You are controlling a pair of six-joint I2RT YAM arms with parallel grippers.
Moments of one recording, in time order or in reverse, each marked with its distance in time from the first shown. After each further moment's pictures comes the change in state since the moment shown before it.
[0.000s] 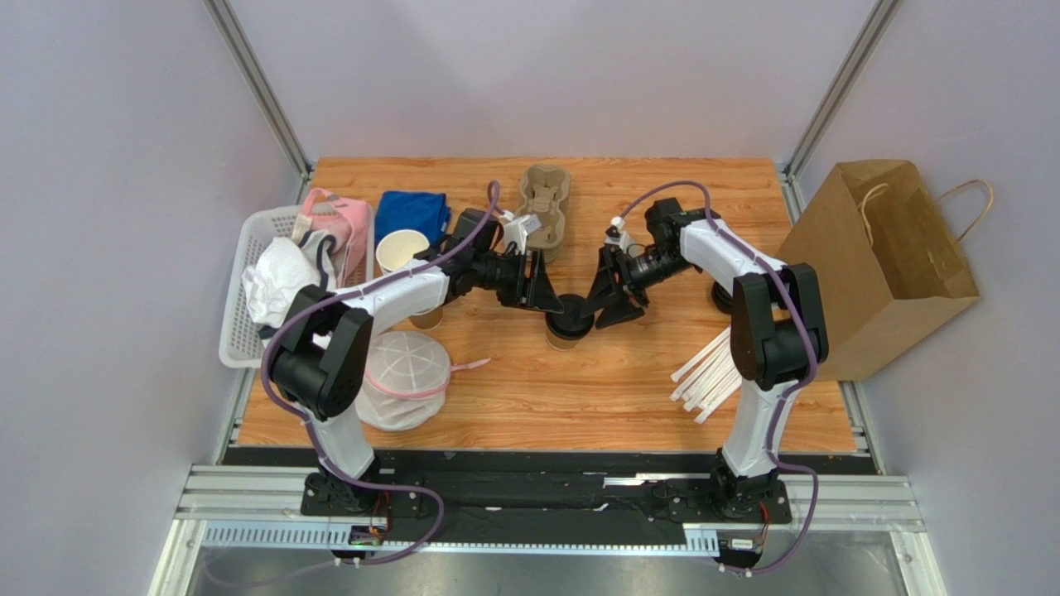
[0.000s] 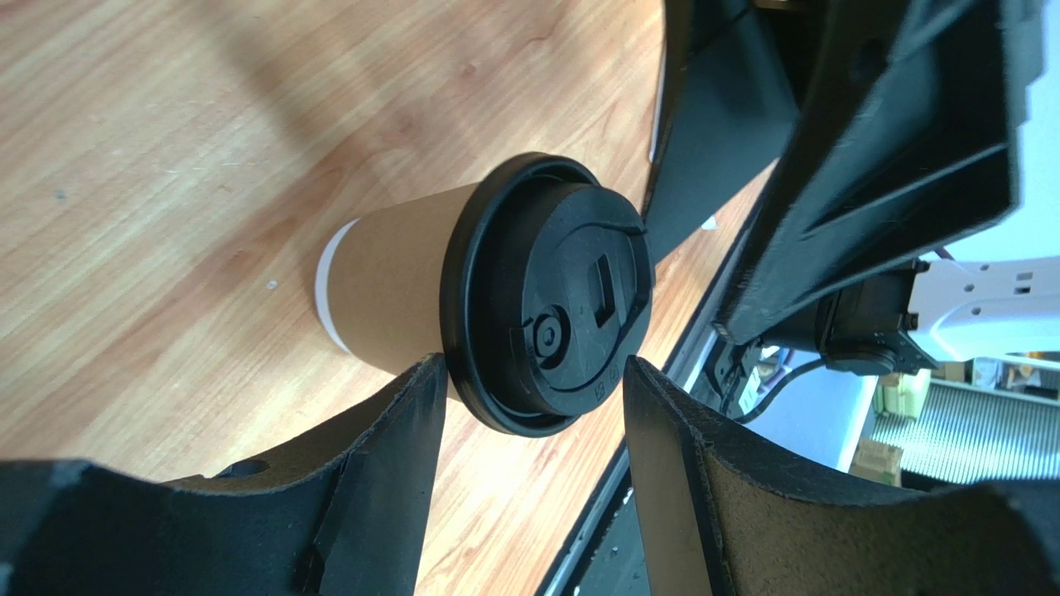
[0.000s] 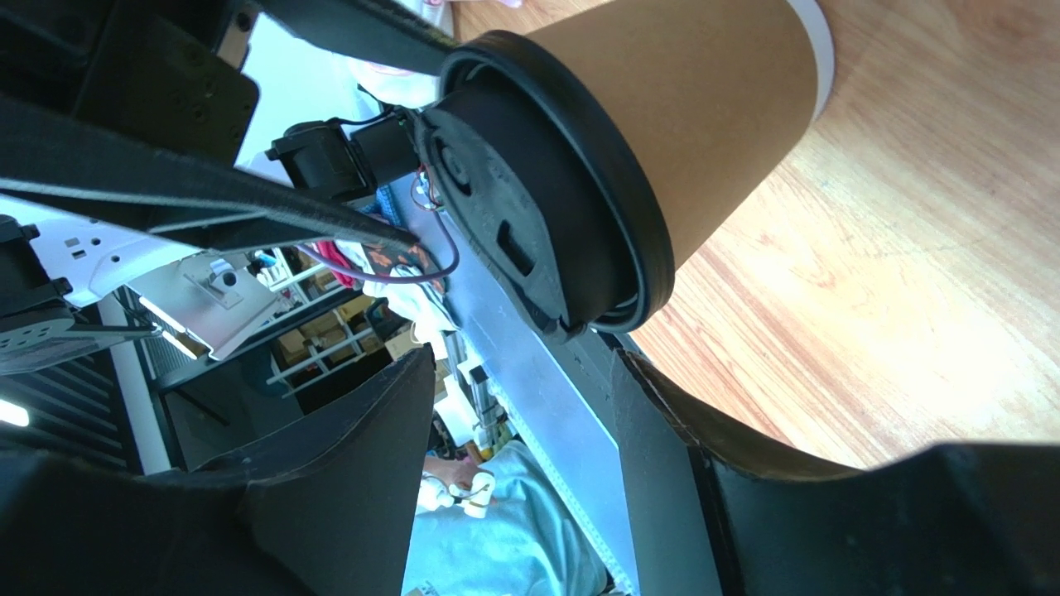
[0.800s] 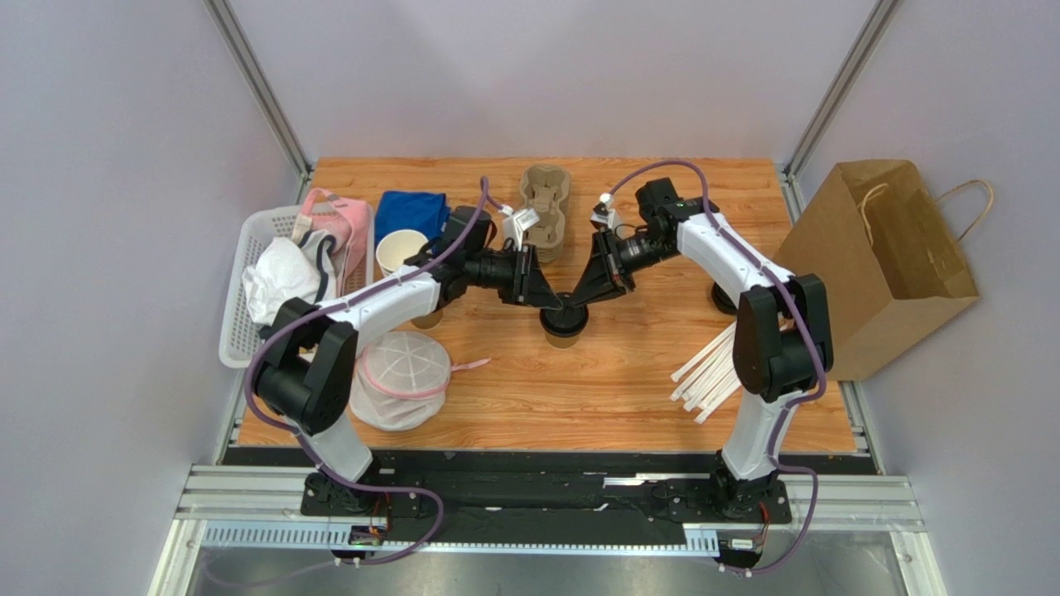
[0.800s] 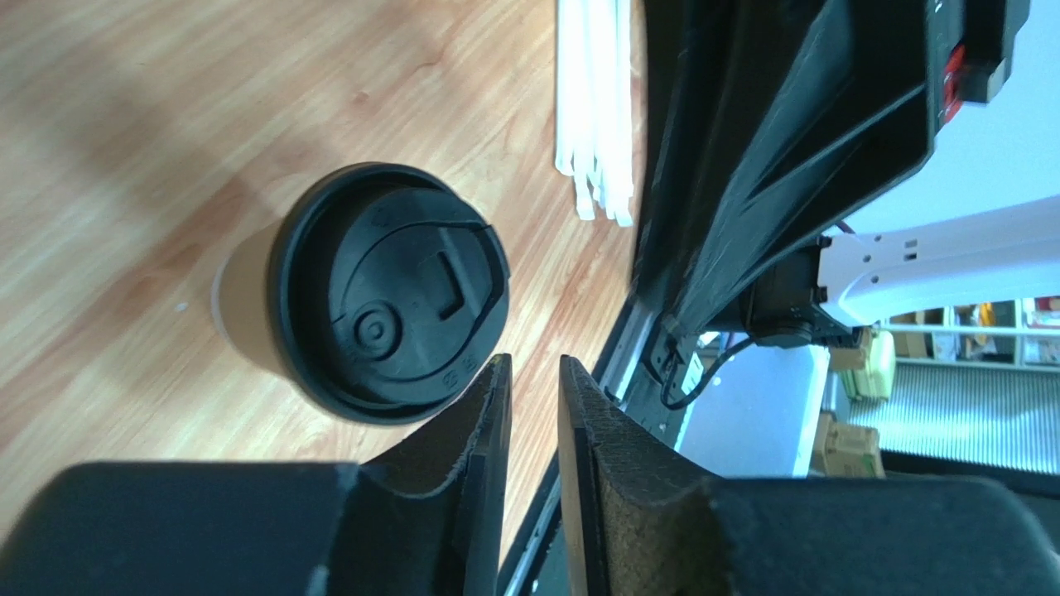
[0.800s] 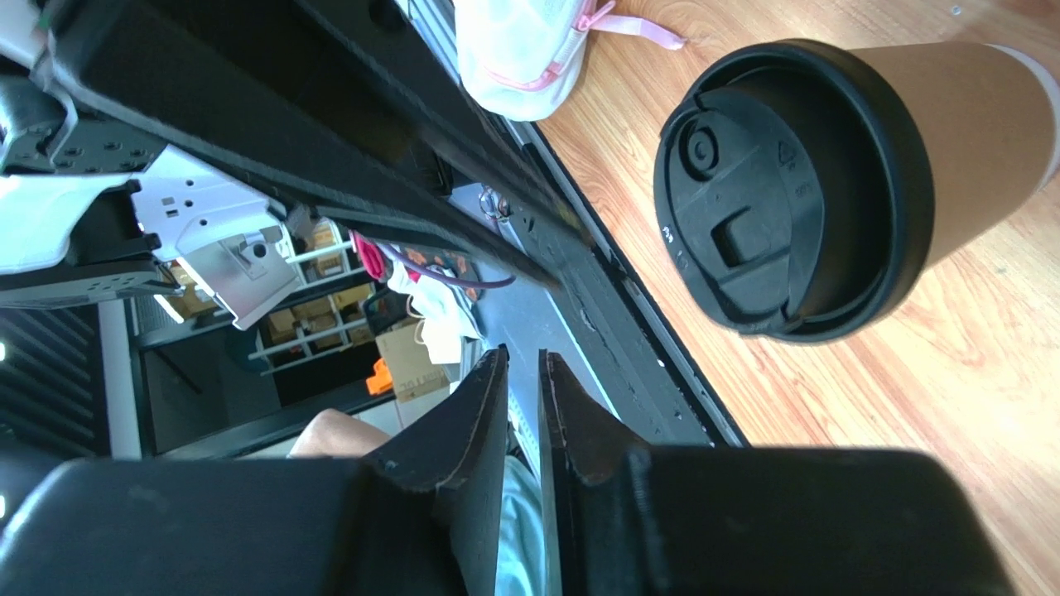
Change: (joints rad) left arm 0.006 -0.098 -0.049 0.079 0.088 -0.051; right arm 0.045 -0.077 0.074 0.064 -0.097 0.086
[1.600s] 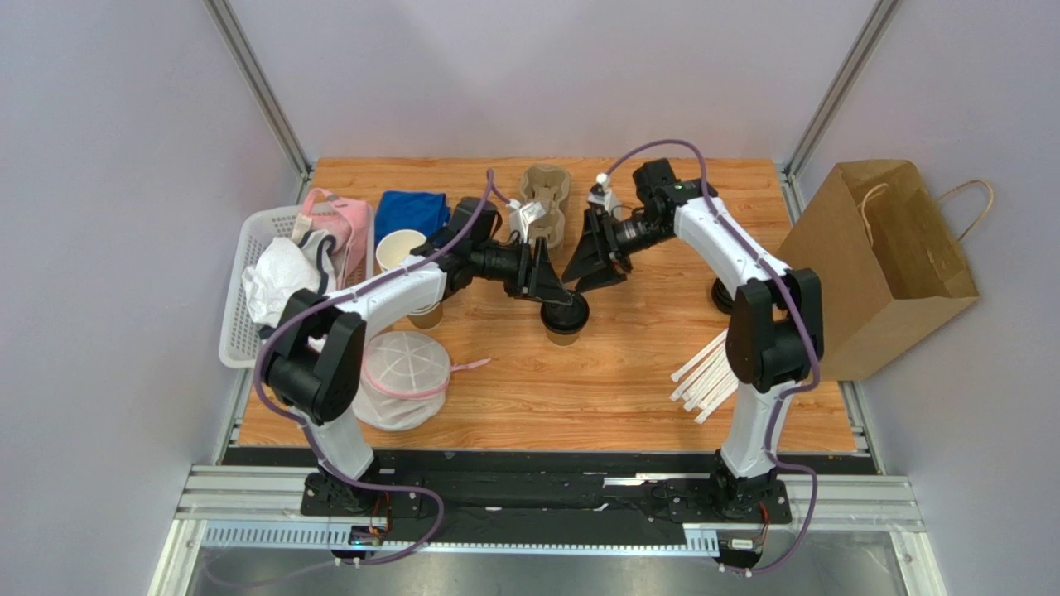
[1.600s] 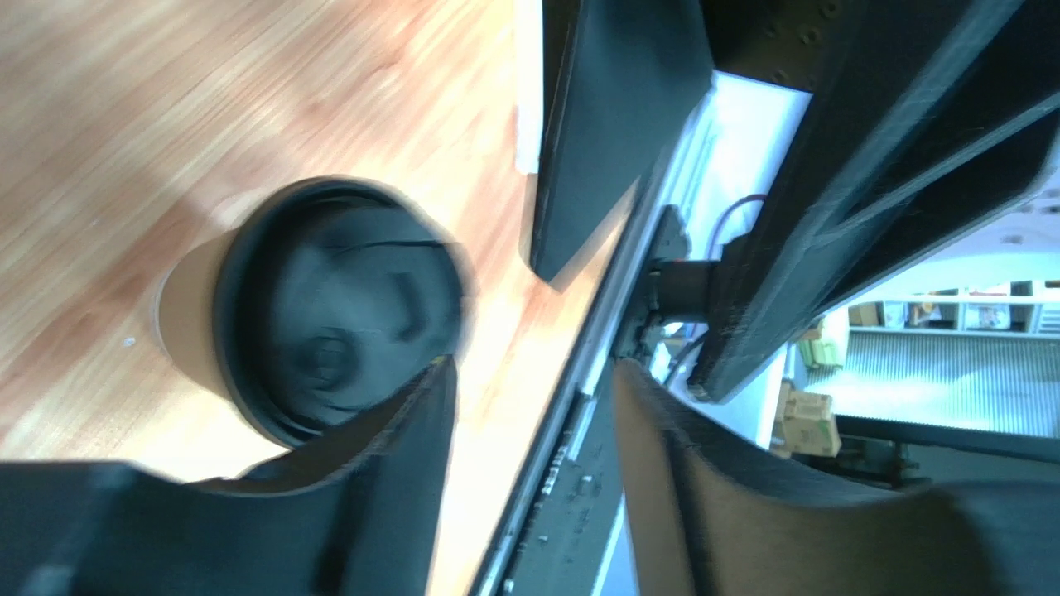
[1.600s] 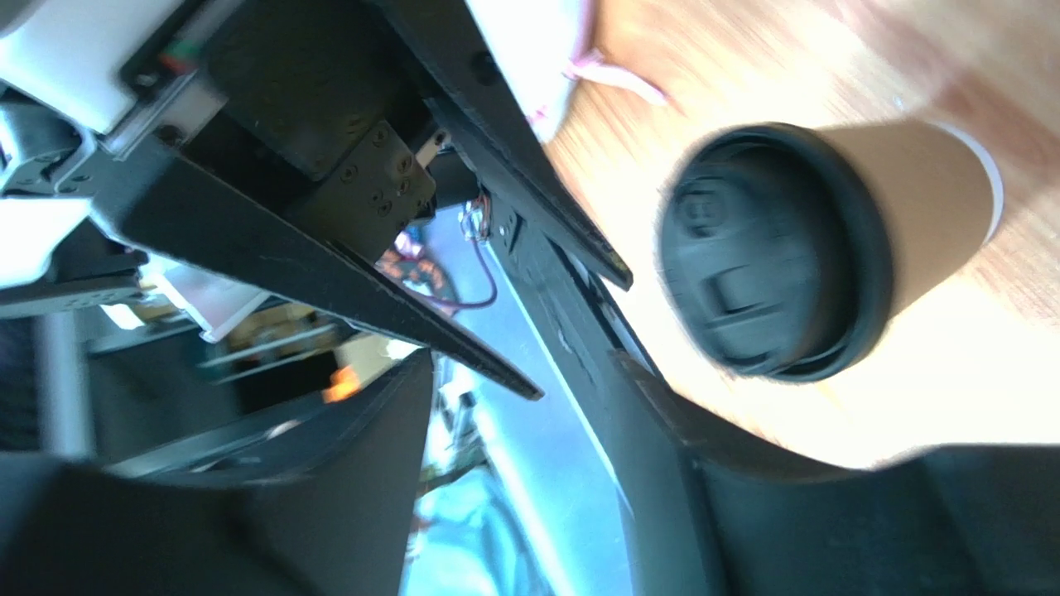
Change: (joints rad) left arm -0.011 0.095 0.071 0.000 0.067 -0.033; right arm 0.012 0.101 0.143 -0.050 0.032 -0.027
